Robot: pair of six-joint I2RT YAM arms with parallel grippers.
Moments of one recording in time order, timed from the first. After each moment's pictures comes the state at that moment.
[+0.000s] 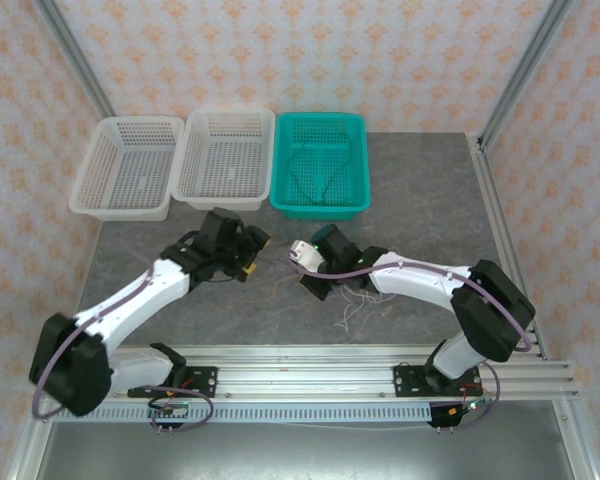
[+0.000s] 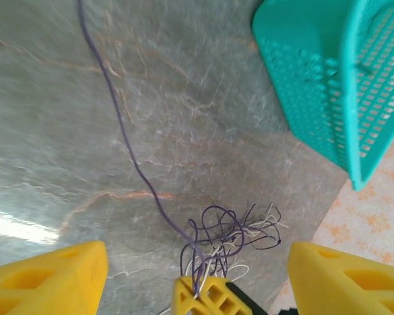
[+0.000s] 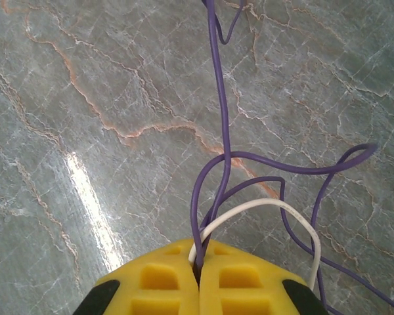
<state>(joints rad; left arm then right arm) -0.47 1.24 0.79 -0.41 0.17 -1.45 0.83 1.54 0.88 -0.28 -0.21 -0.20</state>
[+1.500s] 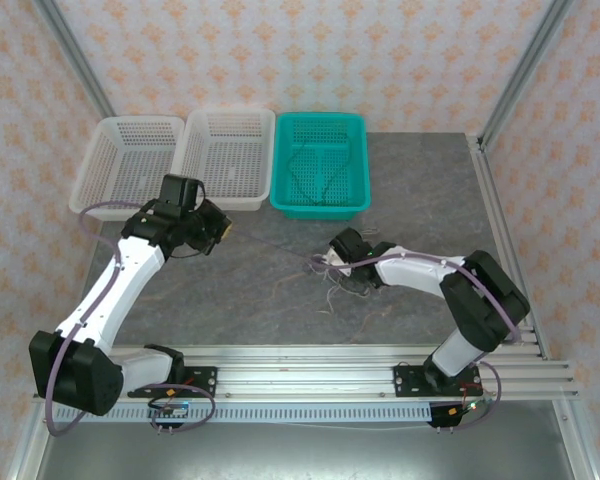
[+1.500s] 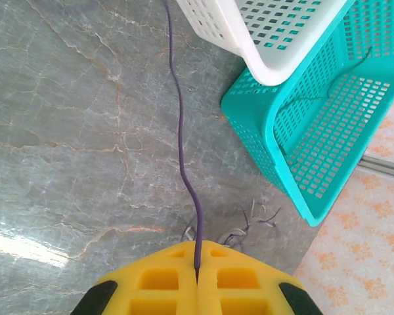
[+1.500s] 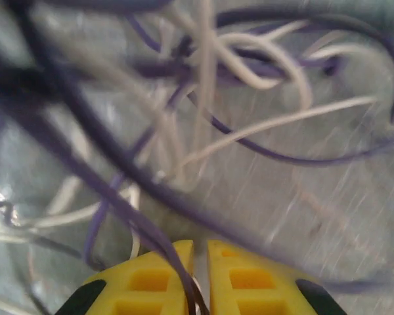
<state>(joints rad) -0.19 1.21 1.08 -0.77 0.24 -1.20 0.69 1.59 0.81 -0.50 0.27 -0.37</state>
